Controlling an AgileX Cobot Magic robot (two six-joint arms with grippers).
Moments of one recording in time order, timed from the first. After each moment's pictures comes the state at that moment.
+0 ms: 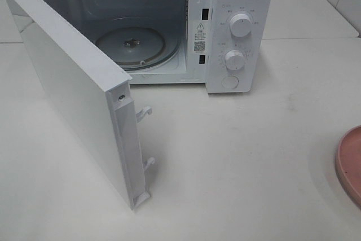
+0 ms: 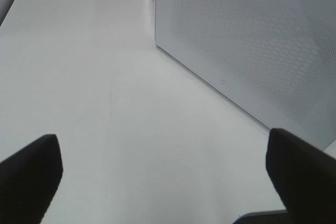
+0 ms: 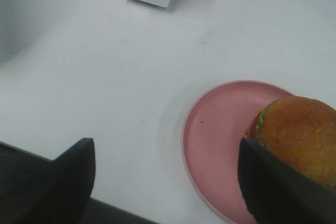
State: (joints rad) left arm 0.01 0.00 -0.52 -0.13 1.09 0.07; right arm 0.35 0.17 -0.55 -0.10 1.04 0.08
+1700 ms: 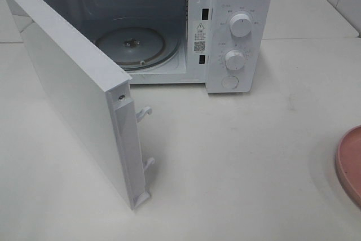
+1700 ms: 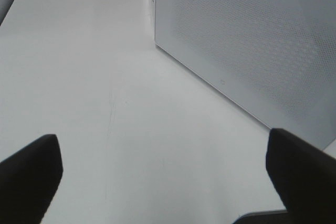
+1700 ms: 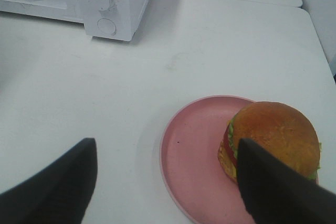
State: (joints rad) left arm 0.01 0.00 -0.52 -0.13 1.09 0.07; right arm 0.20 0.00 -0.50 -0.09 1.00 0.09
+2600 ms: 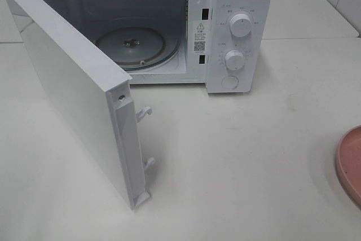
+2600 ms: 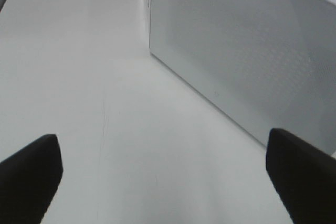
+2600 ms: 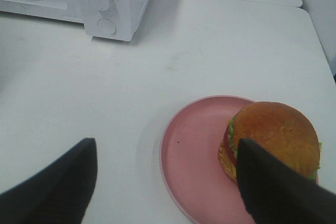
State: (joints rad) left arm 0.01 0.12 -0.55 -0.16 1.00 0.07; right arm 0.20 0.00 -0.50 -0.09 1.00 0.09
